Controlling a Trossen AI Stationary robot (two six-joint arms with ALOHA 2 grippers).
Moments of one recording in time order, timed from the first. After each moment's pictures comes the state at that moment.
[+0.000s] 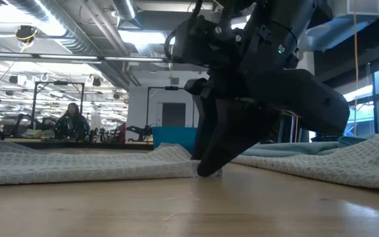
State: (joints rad) left arm -0.98 1.77 0.97 -0.62 -0.07 -1.08; right arm 0.38 2.11 1.37 -0.37 0.21 -0.11
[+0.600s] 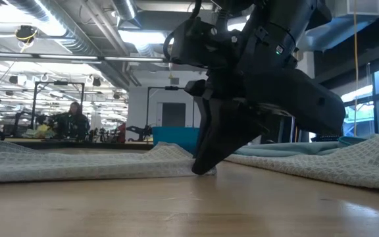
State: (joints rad) left arm -0.98 1.77 0.97 -0.69 -0.04 -1.15; right arm 0.38 2.11 1.37 -0.37 0.21 -0.08
